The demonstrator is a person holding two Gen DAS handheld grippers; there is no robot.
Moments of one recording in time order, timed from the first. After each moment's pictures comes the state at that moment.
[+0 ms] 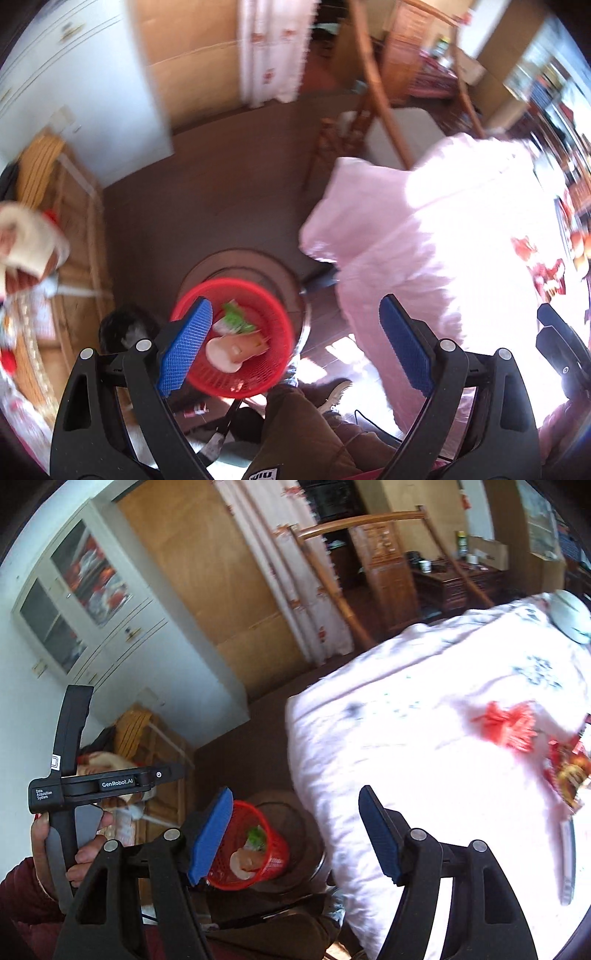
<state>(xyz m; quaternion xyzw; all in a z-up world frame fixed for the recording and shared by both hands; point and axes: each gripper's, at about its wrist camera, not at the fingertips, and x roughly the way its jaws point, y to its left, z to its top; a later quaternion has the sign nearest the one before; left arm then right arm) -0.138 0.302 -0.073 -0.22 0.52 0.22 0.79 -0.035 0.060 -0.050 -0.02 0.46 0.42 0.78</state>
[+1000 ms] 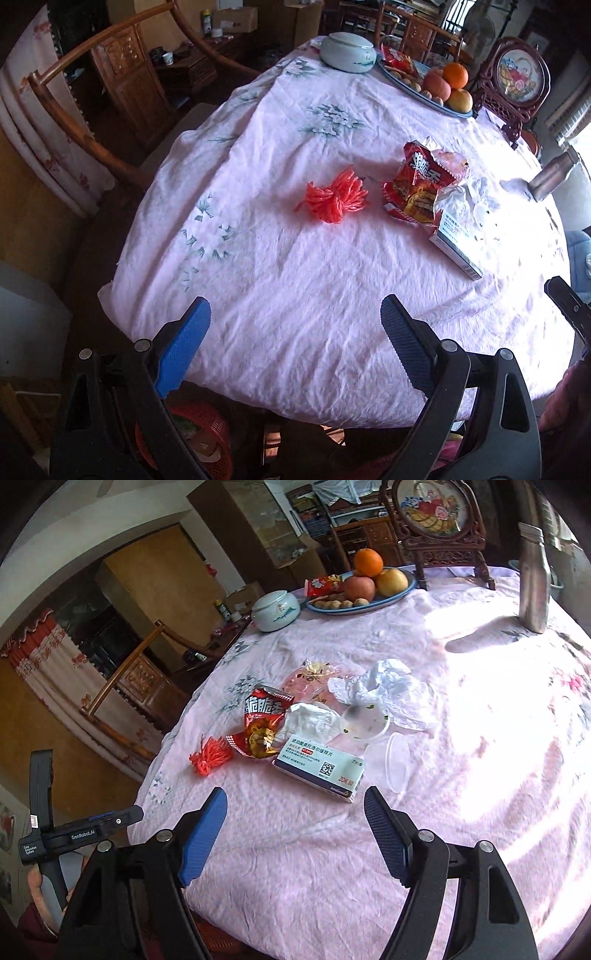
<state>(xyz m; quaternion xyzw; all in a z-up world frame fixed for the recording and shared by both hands) 0.026 0.106 -0.064 0.01 0.54 -0.09 0.84 -0.054 -0.199 -0.069 0.23 0.40 0.04 0.89</state>
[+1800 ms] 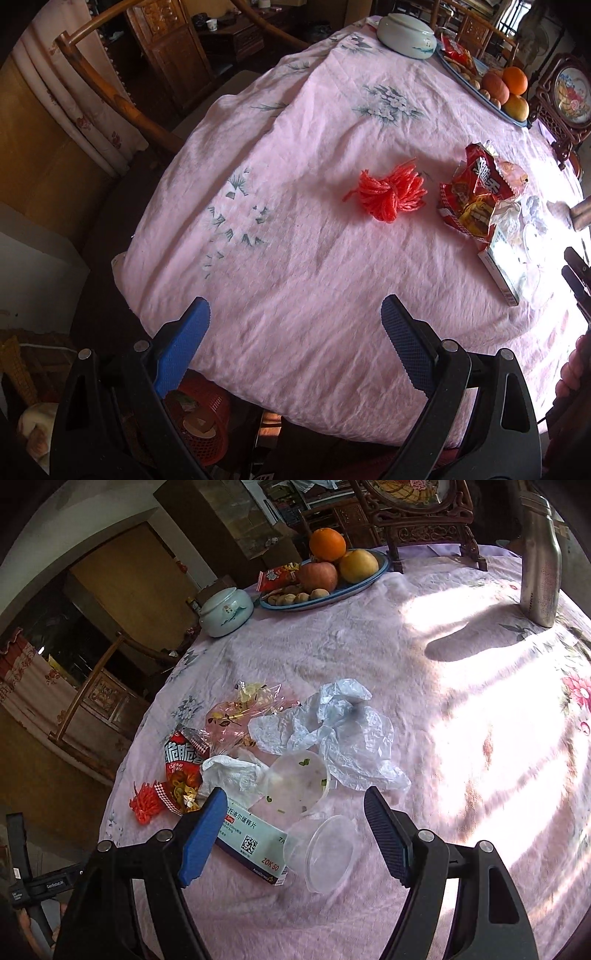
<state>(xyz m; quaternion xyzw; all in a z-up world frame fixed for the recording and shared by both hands) 0.048 0.115 -0.084 -0.01 0.59 0.00 0.81 0.037 -0.262 -0.111 0.24 0.43 0.02 0.87</state>
